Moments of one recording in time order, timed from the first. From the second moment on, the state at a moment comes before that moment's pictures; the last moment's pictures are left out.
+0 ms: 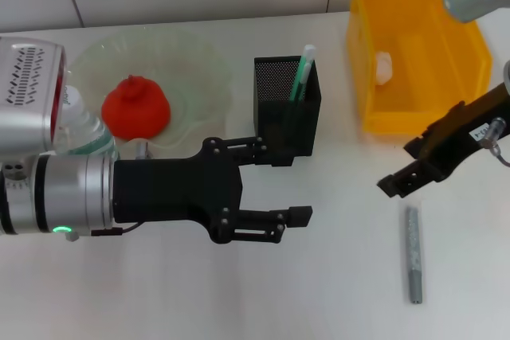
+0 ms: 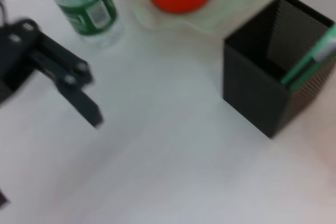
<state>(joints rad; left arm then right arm) -0.49 -2.07 1.38 0.75 1.47 1.53 -1.30 0.52 2.08 -1.20 -1.68 -2.52 -1.88 2.55</state>
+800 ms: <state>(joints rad) -0.49 -2.08 1.39 0.75 1.45 1.53 -1.29 0.57 2.08 -1.21 -1.47 -2.67 -1.85 2.73</state>
